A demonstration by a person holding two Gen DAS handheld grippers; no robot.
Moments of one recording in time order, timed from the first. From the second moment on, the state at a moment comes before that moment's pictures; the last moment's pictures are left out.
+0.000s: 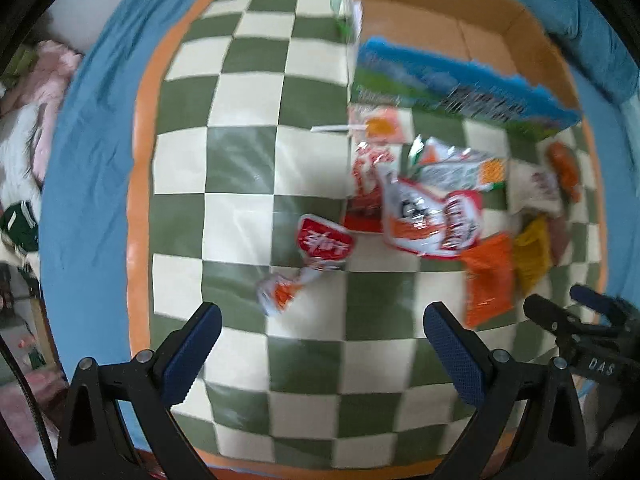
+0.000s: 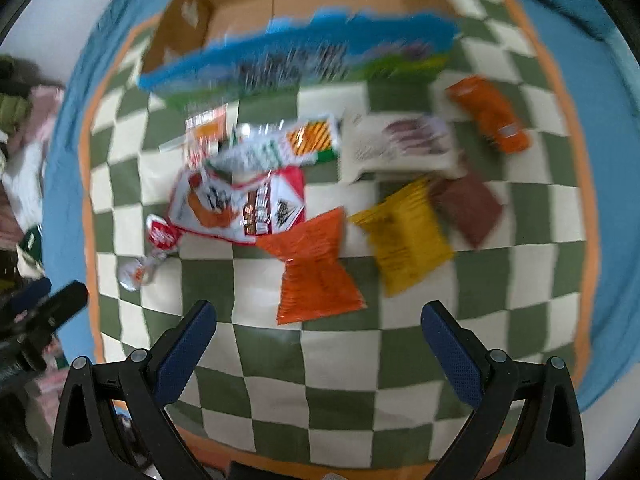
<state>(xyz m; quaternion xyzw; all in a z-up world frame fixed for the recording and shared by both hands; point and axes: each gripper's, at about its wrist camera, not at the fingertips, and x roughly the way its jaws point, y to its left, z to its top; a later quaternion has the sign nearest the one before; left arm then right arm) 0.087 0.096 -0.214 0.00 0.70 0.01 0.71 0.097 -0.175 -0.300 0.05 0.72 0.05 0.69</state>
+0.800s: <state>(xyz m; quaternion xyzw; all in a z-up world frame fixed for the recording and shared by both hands) 0.113 0.079 -0.350 0.06 0.74 -0.04 0.67 0.115 -0.152 -0.443 0.05 0.78 0.00 0.63</state>
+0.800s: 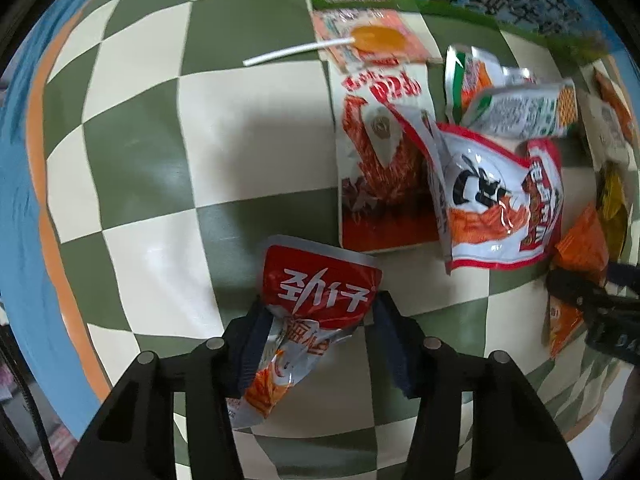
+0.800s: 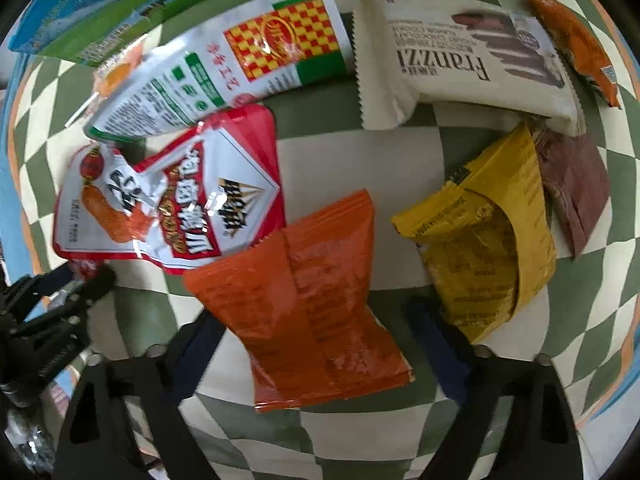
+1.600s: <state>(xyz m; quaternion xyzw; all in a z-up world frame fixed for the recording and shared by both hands) 0.099 0.043 -0.237 0.00 0.68 -0.03 0.73 0.070 -0.155 -0.324 0.08 0.74 0.01 0.67</state>
